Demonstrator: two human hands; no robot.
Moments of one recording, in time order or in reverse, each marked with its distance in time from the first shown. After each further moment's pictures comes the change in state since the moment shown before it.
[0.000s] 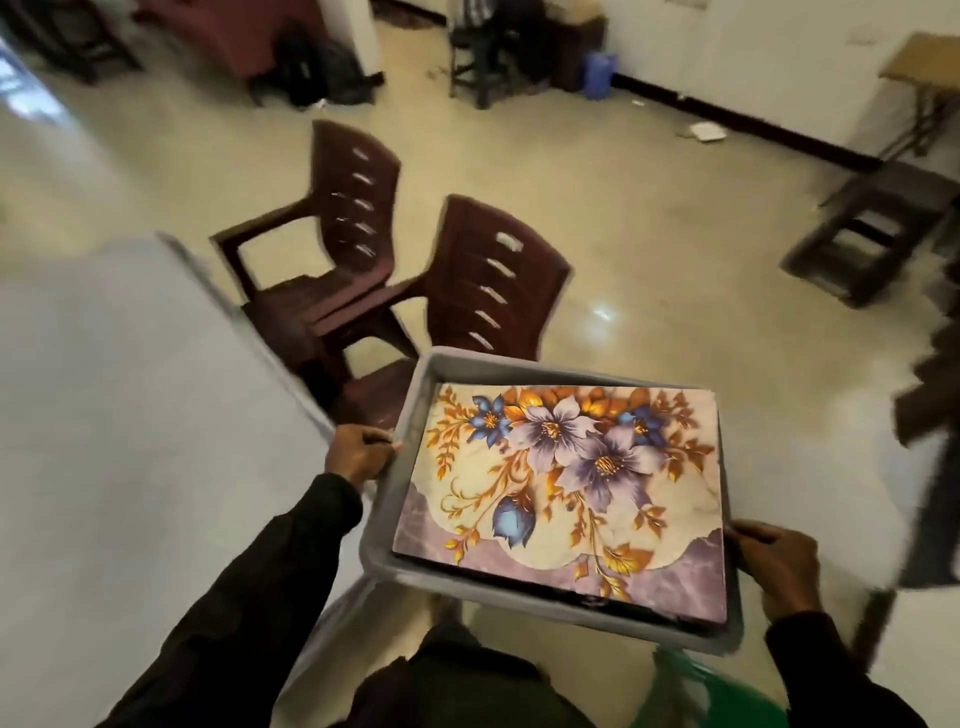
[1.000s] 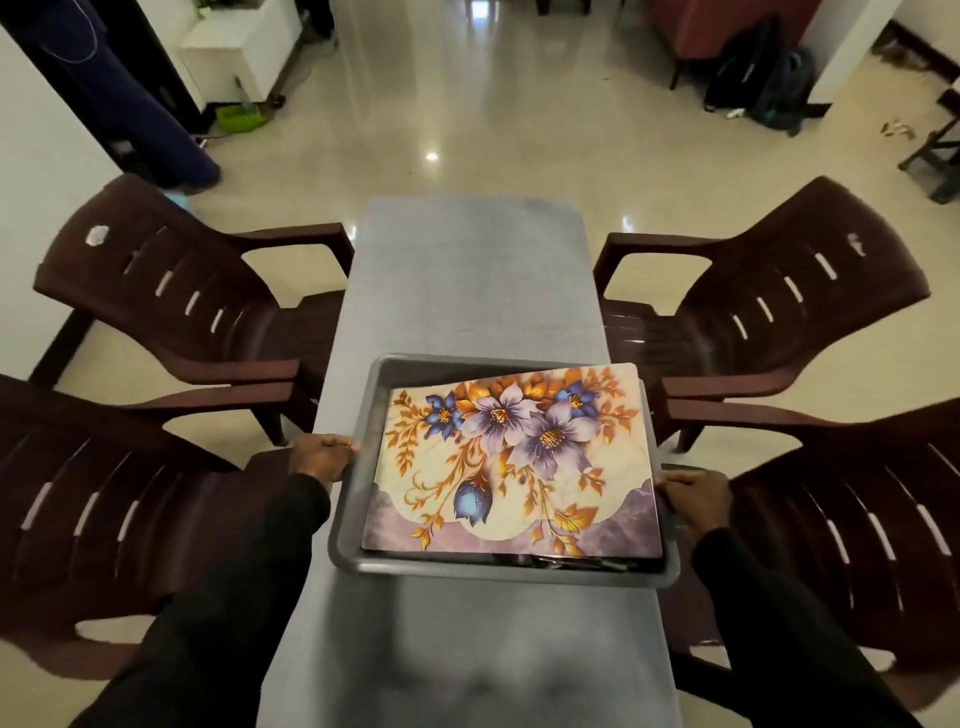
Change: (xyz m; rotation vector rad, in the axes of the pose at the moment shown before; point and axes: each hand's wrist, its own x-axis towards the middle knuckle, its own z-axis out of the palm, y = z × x) left_hand 0.092 -0.267 -0.518 -0.551 0.741 -0.451; right_hand -0.210 -0.290 0.654 -0.426 -0.631 -0.519
